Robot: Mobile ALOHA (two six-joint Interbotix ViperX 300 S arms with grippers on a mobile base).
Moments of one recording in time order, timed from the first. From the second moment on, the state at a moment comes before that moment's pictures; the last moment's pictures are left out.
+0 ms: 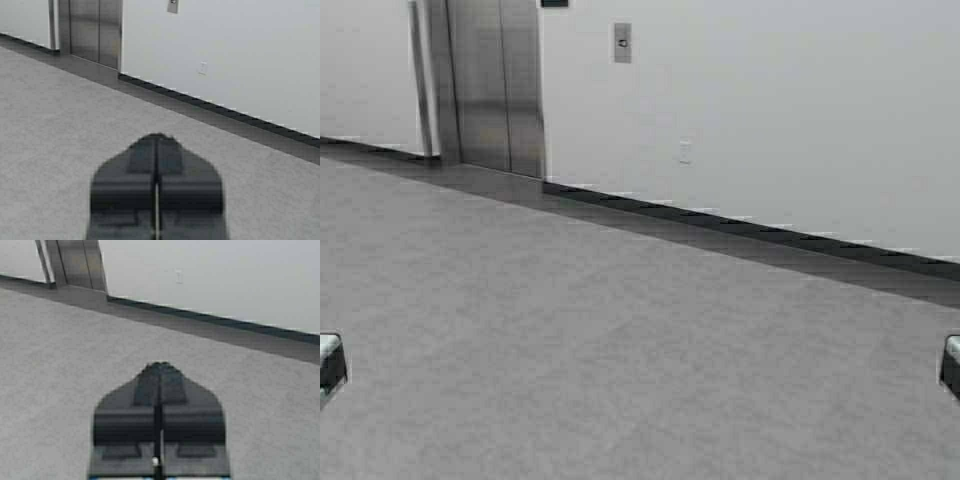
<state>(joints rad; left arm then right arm) 0.03 -0.95 1.27 0.02 -0.43 -0.13 0.01 -0.89 1.25 -0.08 -0.40 0.17</state>
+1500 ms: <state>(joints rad) 0.03 -0.89 1.25 0.02 -0.43 -0.14 0.01 -0.96 1.27 -0.08 -0.40 0.16</state>
